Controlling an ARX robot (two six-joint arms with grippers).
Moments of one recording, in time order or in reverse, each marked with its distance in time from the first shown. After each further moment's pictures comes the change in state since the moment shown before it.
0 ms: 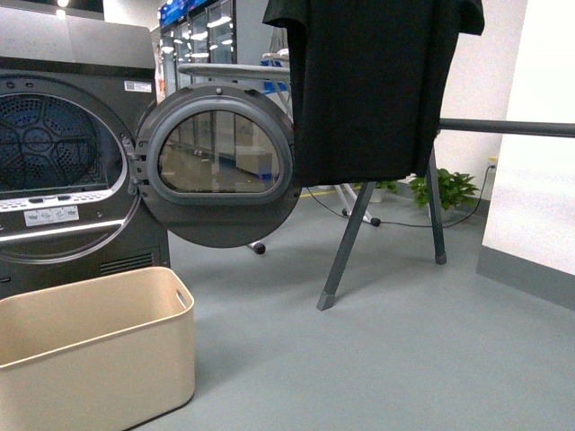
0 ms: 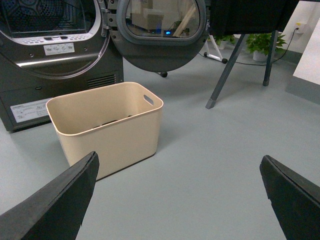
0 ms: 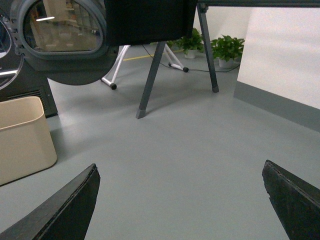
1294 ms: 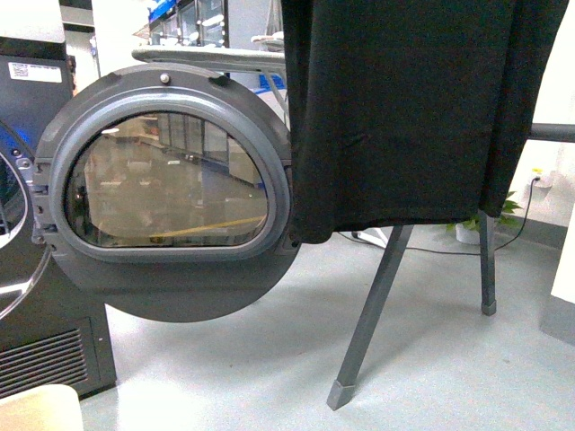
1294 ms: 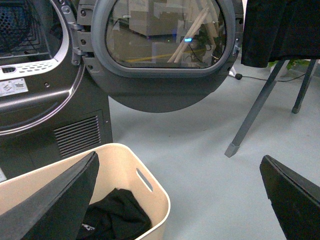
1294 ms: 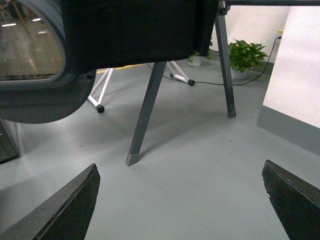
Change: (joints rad) left arm 0.000 0.000 0.000 0.000 0.001 0.000; right arm 0.000 0.000 0.000 0.000 0.000 0.000
